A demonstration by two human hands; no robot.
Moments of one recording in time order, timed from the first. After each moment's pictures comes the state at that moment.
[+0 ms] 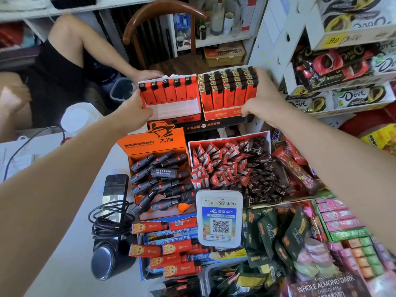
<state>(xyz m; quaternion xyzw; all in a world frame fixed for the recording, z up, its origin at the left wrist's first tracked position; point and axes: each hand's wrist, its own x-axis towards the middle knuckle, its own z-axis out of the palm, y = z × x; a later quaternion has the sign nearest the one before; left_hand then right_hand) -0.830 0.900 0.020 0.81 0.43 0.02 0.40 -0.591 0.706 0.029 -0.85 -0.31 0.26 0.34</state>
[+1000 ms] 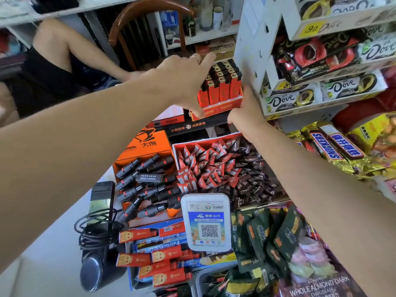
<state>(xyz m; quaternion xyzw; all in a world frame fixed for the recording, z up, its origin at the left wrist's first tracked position) -0.699 0.843 0.077 0.98 0.14 -0.11 -0.10 -0.600 0.700 -0.026 -0.81 -0.22 0.25 0.48</state>
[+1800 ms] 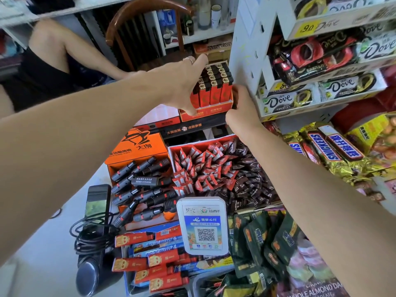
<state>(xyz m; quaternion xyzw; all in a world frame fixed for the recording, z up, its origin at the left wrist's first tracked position) -0.691 0.860 0.062 0.98 0.15 -0.11 0.00 -0.603 0.699 -0.026 -0.81 -0.22 0.25 0.48</state>
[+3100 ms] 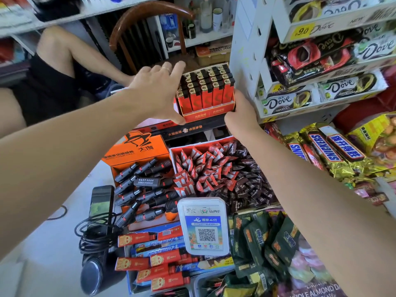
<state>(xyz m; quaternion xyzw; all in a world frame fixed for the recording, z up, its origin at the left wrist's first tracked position) -0.726 0.865 0.058 0.97 0.20 -0.07 -0.12 -0.609 0.696 -0.018 -0.81 -0.25 0.24 0.46</state>
